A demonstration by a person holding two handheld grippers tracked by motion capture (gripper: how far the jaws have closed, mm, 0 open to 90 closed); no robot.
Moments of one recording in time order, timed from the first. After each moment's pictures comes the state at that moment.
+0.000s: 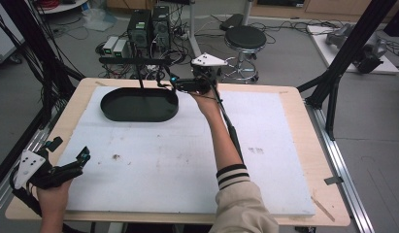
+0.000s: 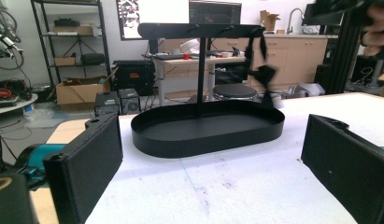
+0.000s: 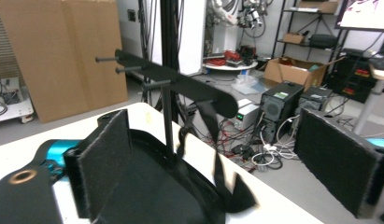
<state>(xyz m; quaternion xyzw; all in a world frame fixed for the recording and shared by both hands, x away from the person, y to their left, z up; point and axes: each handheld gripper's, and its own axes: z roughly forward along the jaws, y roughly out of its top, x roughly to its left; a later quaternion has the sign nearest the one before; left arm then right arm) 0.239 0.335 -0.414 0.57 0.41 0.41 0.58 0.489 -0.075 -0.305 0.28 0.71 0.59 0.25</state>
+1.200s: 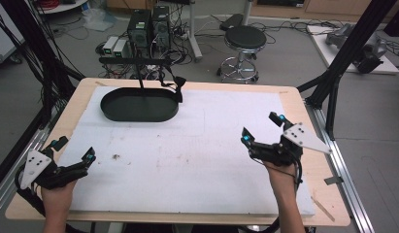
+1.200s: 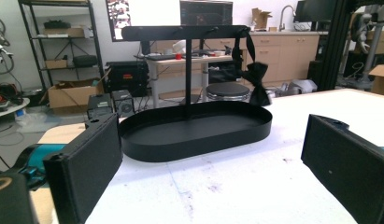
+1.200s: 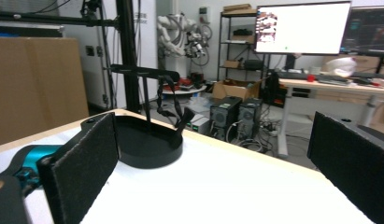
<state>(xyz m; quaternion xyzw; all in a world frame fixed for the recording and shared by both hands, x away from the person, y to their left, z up) 0.238 0.321 -0.409 0.58 0.39 0.41 0.58 0.265 -0.252 -0.319 0.35 0.63 0.61 0.34</state>
